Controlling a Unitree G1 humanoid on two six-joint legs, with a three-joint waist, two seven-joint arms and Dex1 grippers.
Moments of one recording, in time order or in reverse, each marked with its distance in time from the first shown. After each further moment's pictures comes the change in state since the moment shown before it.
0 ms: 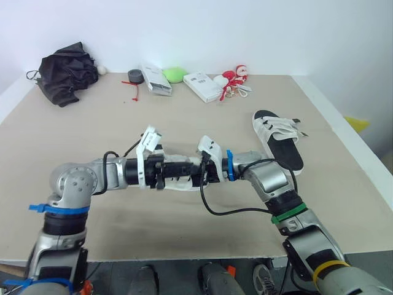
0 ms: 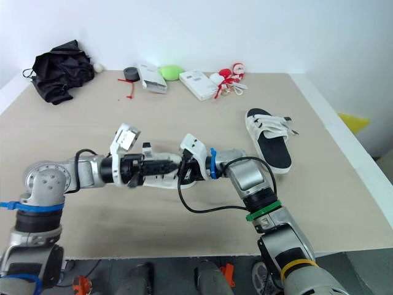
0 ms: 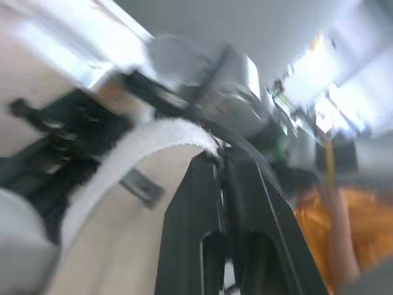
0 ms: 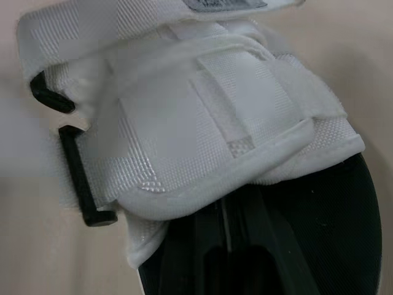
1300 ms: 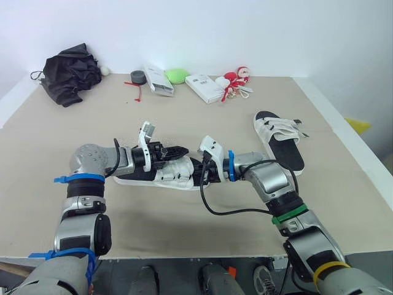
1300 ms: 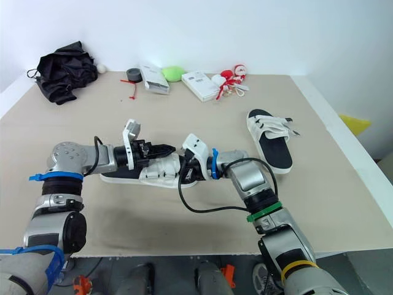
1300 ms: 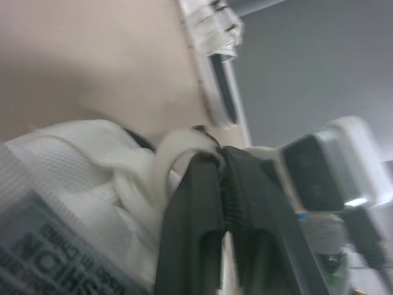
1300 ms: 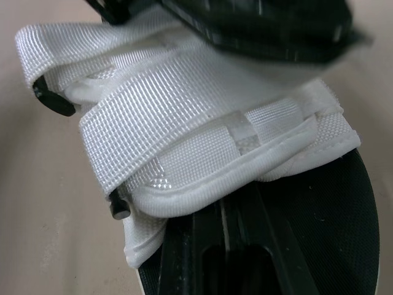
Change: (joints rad) left arm -0.228 -0.081 0.112 0.586 0.208 0.033 0.096; right arm 0.018 -0.002 -0.006 -0.004 0.000 -0.004 -0.019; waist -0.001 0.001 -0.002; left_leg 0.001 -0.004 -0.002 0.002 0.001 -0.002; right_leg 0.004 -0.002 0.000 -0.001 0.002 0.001
